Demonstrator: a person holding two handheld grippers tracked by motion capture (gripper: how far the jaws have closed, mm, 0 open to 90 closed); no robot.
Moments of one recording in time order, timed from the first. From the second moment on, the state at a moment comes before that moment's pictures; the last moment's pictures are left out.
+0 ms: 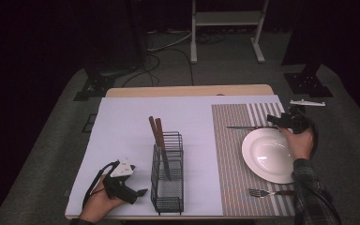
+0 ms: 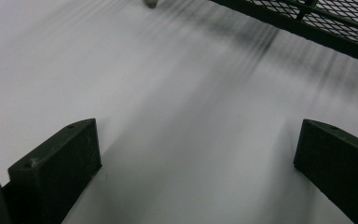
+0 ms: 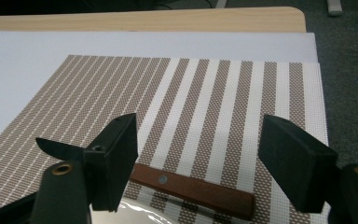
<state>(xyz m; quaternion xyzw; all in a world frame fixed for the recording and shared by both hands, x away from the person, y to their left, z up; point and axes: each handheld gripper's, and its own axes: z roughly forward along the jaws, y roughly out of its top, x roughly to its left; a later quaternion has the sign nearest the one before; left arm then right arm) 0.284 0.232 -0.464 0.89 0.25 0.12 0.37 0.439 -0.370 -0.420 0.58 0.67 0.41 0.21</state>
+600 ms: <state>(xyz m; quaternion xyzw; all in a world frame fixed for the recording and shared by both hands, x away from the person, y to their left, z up) 0.284 0.232 -0.464 0.89 0.25 0.12 0.37 0.429 -0.342 -0.399 0.55 0.70 0.41 0.22</state>
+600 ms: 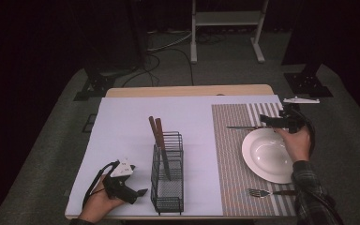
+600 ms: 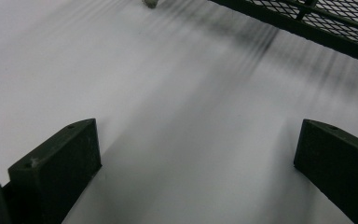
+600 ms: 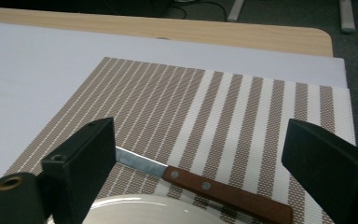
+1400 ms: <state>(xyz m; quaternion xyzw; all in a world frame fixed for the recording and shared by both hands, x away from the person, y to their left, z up) 0.284 0.232 -0.464 0.89 0.25 0.12 0.37 0.390 -0.284 -0.388 0.46 0.76 0.41 0.19</state>
